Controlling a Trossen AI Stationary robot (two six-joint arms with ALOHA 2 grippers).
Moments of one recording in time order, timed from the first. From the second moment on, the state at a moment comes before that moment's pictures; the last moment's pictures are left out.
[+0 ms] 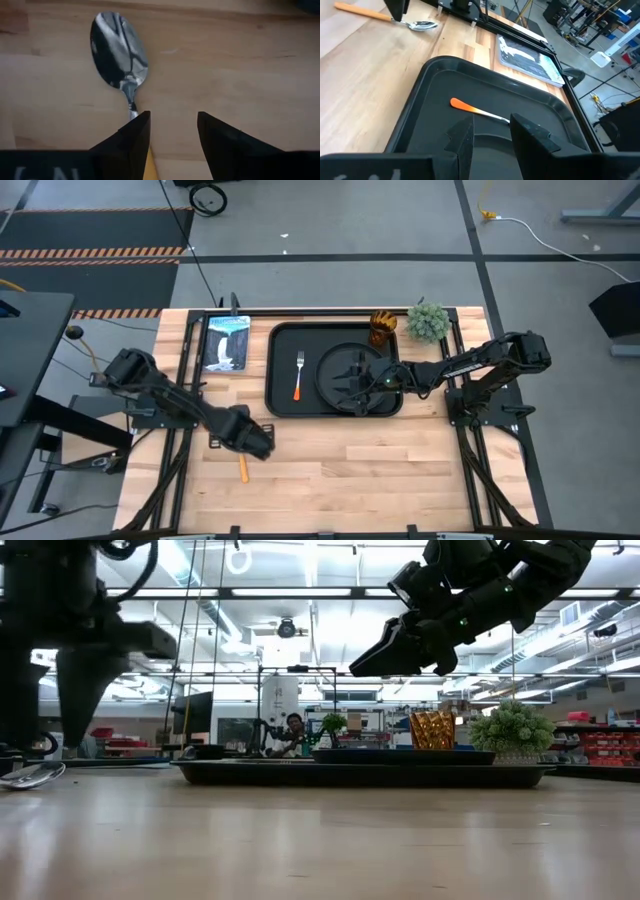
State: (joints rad) left arm -0.47 1.58 0.95 -0.91 -0.10 -2.11; right arm -0.03 1.47 0.65 0.44 0.13 -0.42
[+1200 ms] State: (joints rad) left arm -0.60 1.61 0.81 -0.71 -0.04 -2.32; right arm -0.03 1.47 0.65 0.45 0.11 -0.42
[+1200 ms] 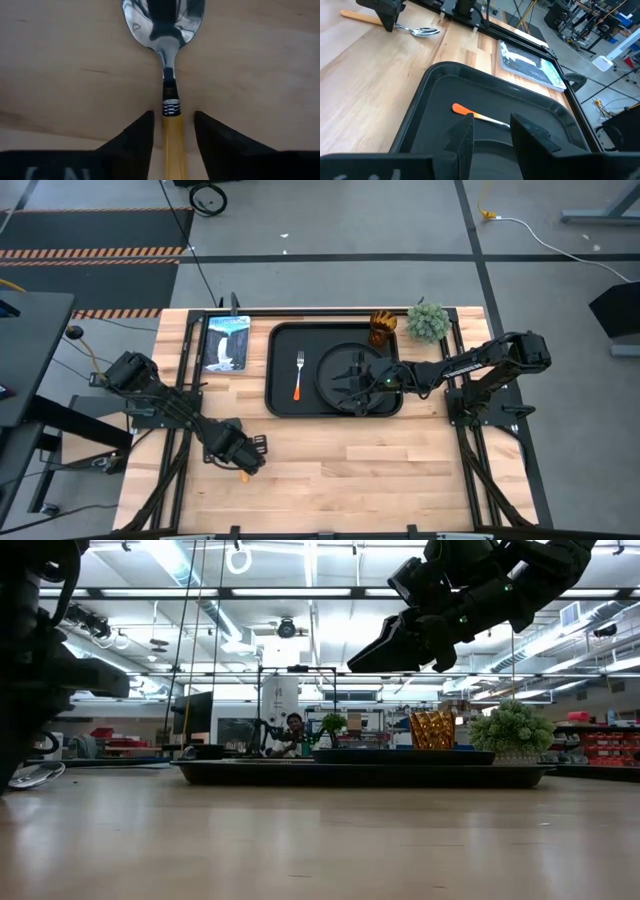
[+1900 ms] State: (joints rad) left arm -0.59 1.57 0.84 -0.78 -0.14 -2.31; right arm -0.03 1.47 0.65 0.45 0.11 -0.42
